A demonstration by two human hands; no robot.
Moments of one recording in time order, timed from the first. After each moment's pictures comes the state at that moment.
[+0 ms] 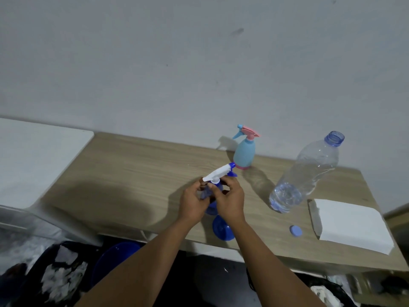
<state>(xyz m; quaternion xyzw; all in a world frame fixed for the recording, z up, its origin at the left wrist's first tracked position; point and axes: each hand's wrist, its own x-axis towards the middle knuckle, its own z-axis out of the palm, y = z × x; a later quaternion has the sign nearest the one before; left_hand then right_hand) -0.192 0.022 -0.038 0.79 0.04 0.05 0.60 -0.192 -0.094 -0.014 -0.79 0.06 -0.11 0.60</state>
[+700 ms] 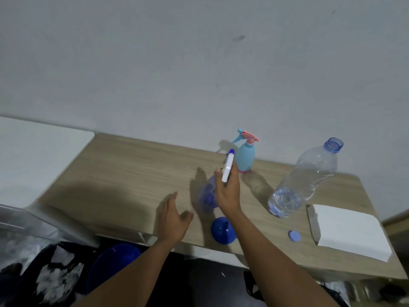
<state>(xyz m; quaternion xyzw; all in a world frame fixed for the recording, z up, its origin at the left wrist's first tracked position) -0.225 0.068 -0.080 0.89 0.15 0.03 0.42 -0.170 -0.089 0.010 -0.75 0.06 -0.11 0.65</state>
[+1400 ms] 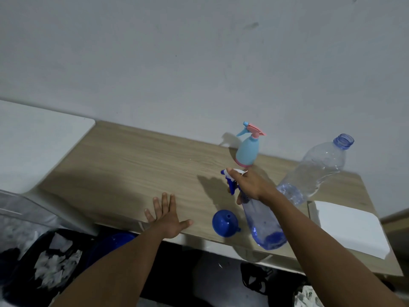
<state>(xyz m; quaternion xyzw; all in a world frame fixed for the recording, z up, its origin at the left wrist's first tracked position) -0.229 0.101 -0.087 0.92 0.09 -0.33 0.20 -0.156 -0.158 0.049 -0.87 0.01 0.24 0.43</state>
